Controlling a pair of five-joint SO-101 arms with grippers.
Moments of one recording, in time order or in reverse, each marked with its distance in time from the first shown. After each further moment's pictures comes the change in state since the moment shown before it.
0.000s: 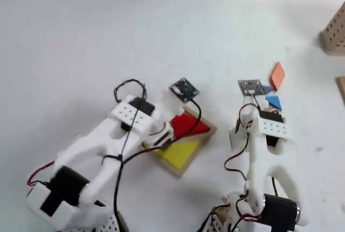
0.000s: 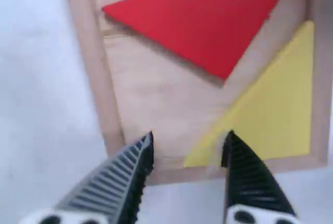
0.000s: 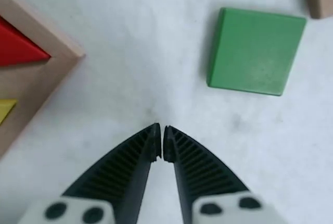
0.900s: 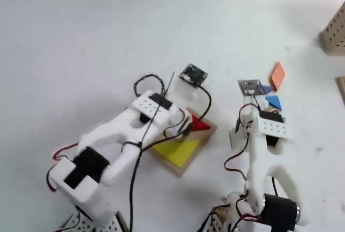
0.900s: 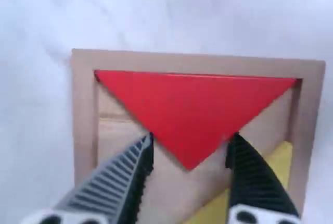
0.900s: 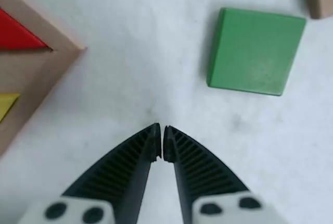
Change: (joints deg) left arm 3.5 14.6 -11.3 -11.8 15.6; right arm 0.0 0.0 0.0 0.0 0.0
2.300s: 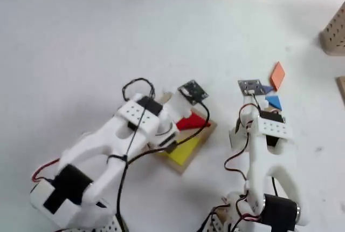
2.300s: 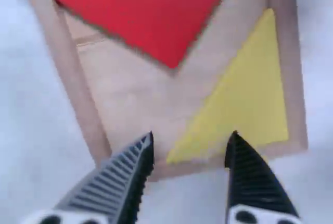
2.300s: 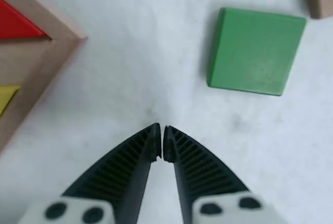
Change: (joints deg) left arm -0.5 -13.4 8.4 14.0 -17.0; right arm 0.0 0.0 0.0 0.0 0.0
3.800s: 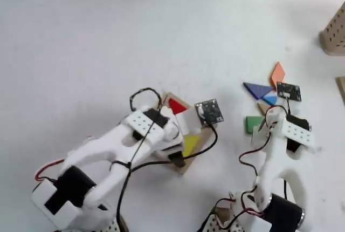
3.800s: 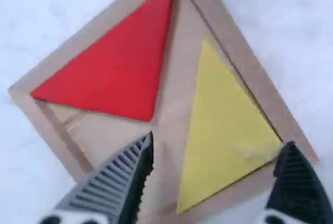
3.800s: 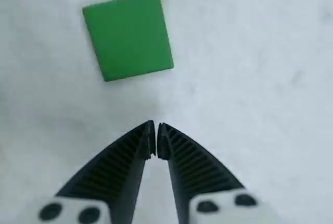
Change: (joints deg) left arm 4.7 1.1 5.2 -14.1 -16.0; right arm 13.6 0.0 -2.3 0.0 -5.9
